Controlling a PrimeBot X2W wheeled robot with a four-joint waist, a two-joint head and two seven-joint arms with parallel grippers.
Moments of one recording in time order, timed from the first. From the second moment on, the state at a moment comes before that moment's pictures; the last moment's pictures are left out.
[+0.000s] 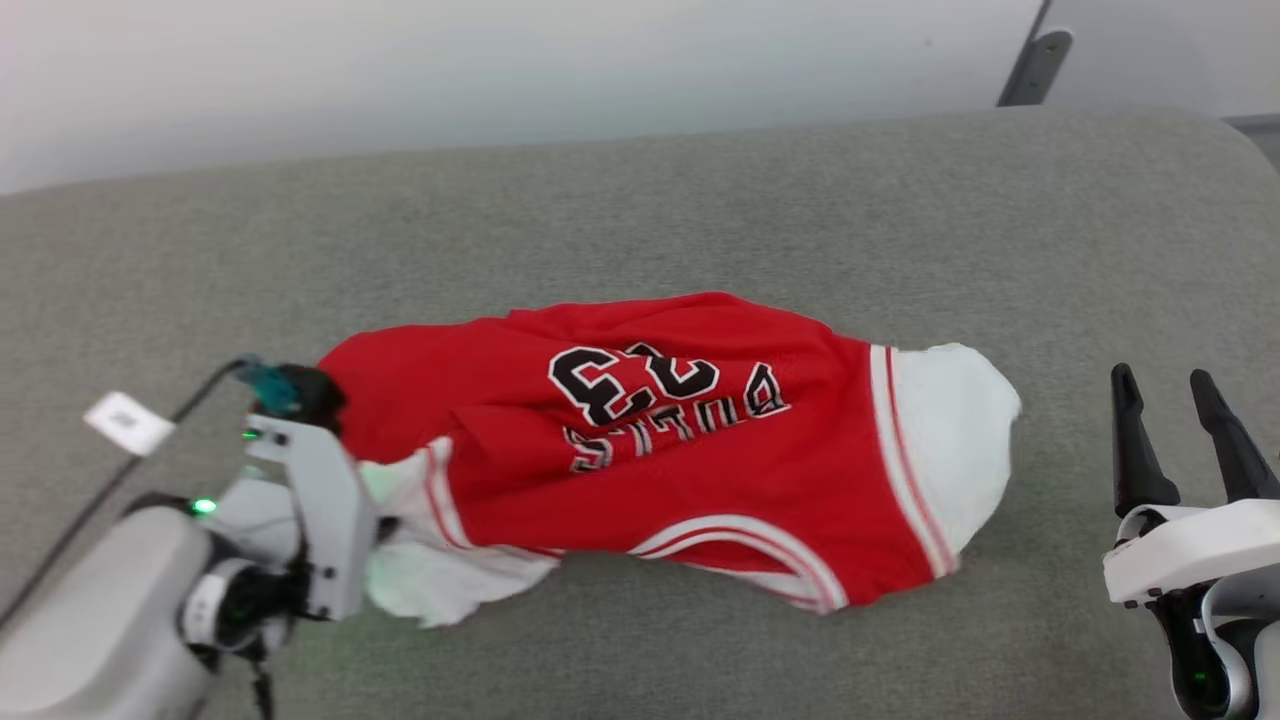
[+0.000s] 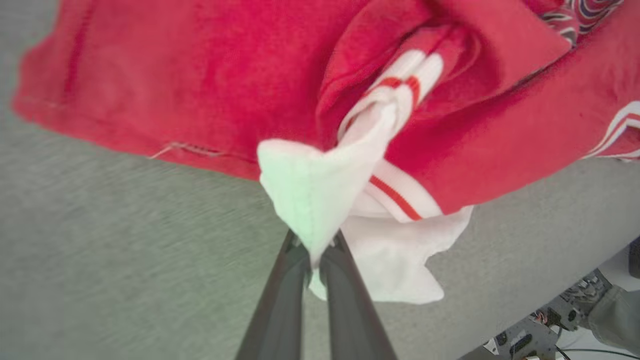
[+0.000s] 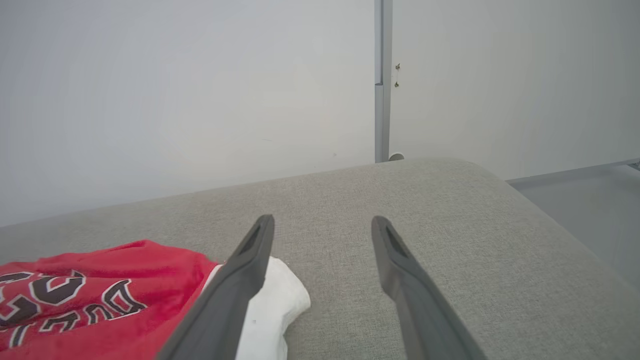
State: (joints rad) left arm -0.54 0.65 -0.58 0.29 -0.92 0.00 0.77; right arm -0.21 -0.11 -0.14 0.12 0.28 0.13 -0.02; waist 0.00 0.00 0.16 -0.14
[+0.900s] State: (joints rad) left arm -0.48 0.73 -0.56 0.45 -0.88 0.00 0.68; right arm -0.20 -0.13 -0.11 0.14 0.30 0.13 0.00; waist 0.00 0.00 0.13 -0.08
